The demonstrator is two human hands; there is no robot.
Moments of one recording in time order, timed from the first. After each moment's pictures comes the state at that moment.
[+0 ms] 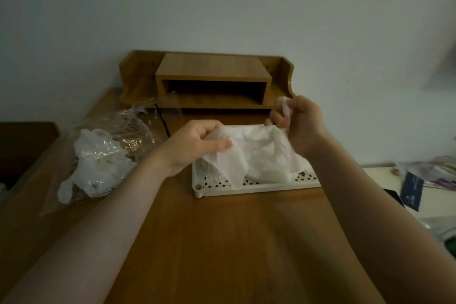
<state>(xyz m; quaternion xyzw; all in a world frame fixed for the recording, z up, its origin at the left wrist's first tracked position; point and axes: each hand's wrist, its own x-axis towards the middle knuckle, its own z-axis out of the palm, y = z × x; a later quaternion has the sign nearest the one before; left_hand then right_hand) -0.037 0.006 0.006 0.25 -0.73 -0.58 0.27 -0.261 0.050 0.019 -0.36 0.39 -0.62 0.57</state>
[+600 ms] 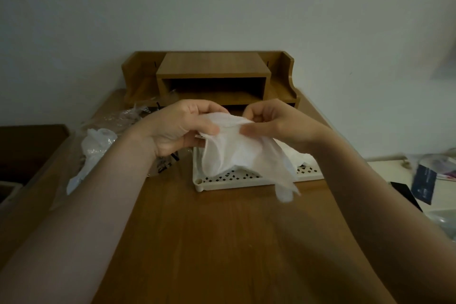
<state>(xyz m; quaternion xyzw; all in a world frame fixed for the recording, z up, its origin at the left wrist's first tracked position) -0.028 0.010 0.048 0.27 -0.66 -0.68 0.20 -0.237 0.071 0.042 -0.71 0.47 -0.33 0.41</state>
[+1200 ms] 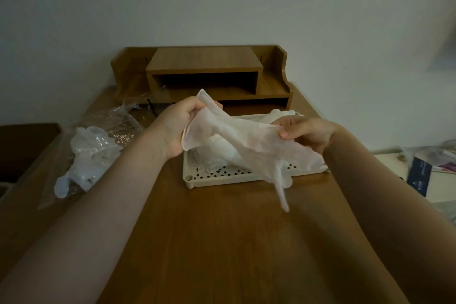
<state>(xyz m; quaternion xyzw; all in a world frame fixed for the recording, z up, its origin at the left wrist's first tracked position) -0.057 0.008 0.024 0.36 -0.52 -0.71 0.31 -0.303 0.062 0.010 -0.57 0.25 -0.17 0.76</state>
